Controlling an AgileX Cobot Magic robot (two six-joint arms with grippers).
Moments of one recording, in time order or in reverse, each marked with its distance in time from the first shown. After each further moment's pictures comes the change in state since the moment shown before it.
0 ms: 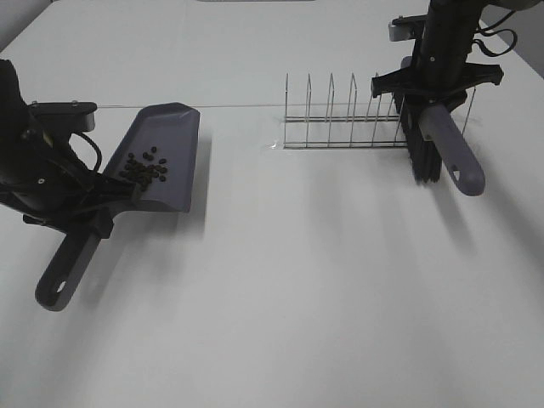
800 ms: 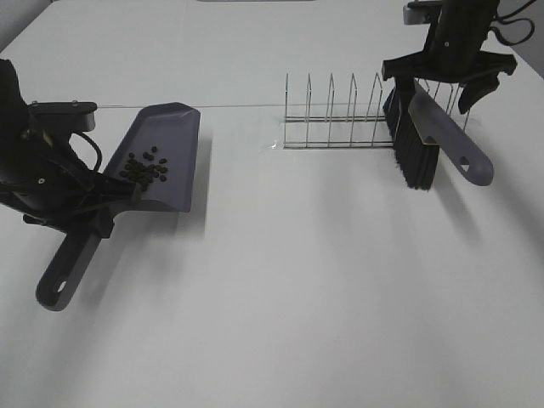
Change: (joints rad) left arm 0.000 0.000 0.000 -0.007 -0.001 0.002; right arm -0.027 -0.066 -0.003 0.046 0.012 -0.009
